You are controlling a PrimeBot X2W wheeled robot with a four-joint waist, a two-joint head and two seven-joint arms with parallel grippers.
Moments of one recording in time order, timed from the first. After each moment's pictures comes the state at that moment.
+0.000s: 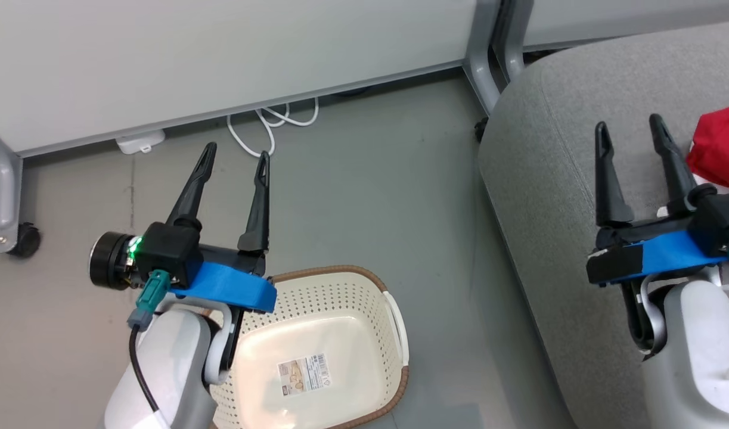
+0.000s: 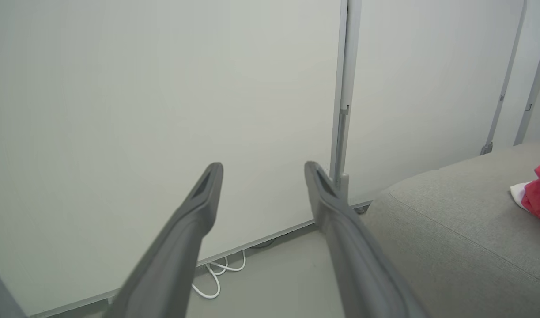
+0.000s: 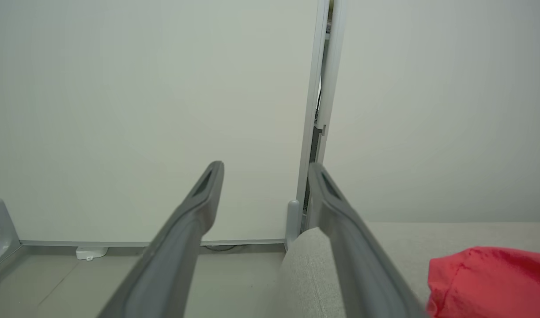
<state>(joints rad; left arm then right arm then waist) -0.42 0.17 -0.34 0.28 -0.26 0.01 -0.26 -0.44 -0.11 -0.07 0.27 0.05 0.13 -0.26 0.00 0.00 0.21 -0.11</state>
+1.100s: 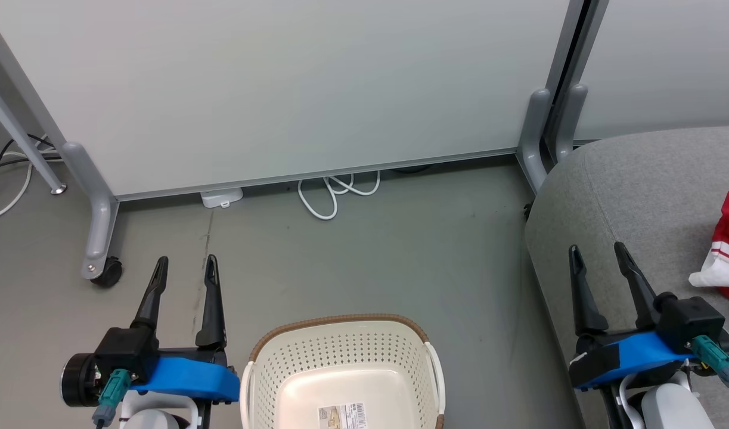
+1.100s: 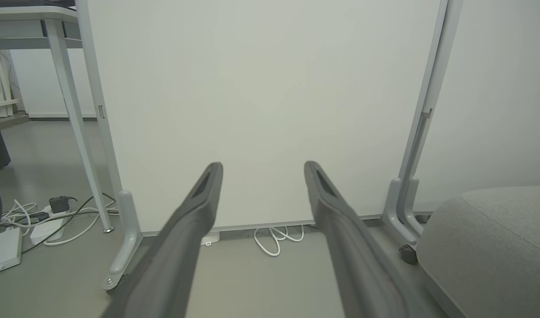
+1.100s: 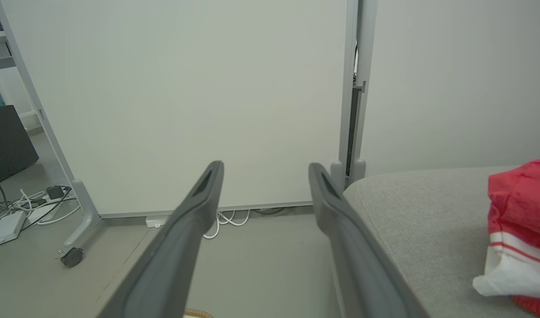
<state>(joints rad) -0.10 0.06 -0.03 0.24 -0.14 -0.10 -0.26 -0.18 -0.05 -0.06 0.30 0.11 0.13 -0.26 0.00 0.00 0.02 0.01</state>
